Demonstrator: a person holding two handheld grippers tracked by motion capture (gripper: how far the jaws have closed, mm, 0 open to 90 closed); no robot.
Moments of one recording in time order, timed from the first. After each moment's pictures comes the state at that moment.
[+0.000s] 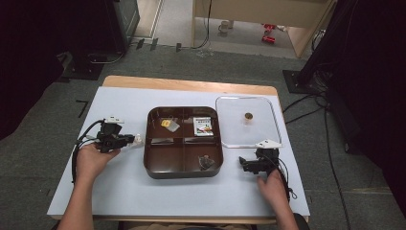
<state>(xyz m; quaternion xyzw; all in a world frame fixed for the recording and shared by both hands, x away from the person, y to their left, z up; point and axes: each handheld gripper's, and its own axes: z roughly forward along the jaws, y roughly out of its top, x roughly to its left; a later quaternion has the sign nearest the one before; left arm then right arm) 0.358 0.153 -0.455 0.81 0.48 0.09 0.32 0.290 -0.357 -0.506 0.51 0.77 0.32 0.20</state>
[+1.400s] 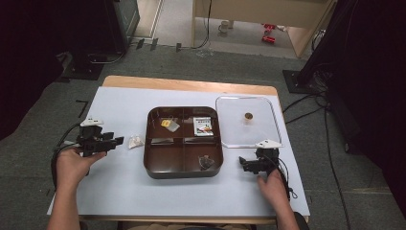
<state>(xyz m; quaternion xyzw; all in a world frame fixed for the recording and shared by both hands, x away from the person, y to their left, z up) 0.333 0.197 -0.436 0.77 0.51 0.13 0.36 0.291 -0.357 -0.506 0.51 0.77 0.32 0.20</state>
